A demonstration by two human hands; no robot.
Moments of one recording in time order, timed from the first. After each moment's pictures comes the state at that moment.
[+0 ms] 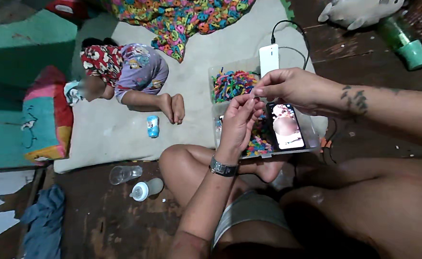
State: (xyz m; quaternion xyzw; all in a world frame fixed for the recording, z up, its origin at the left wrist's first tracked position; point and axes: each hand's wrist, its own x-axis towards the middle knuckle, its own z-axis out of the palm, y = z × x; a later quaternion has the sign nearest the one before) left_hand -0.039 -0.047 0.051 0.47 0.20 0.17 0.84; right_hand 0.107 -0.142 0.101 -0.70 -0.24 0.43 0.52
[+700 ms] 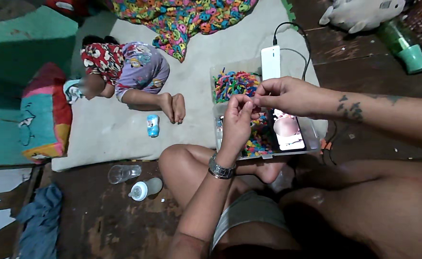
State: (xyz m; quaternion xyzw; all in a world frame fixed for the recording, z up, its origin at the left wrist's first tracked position) left_hand -0.044 -0.038 0.046 0.69 0.16 0.21 0.67; right_hand 0.103 -0.142 0.101 -0.72 -0.39 0.40 0.42
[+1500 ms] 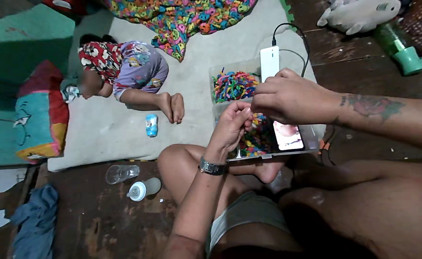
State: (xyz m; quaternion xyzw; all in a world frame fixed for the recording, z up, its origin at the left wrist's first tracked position) left_hand -0.058 -0.018 0.046 0.55 0.15 0.07 0.82; right_hand 0.115 -0.148 0.083 -0.62 -0.76 -0.04 0.21
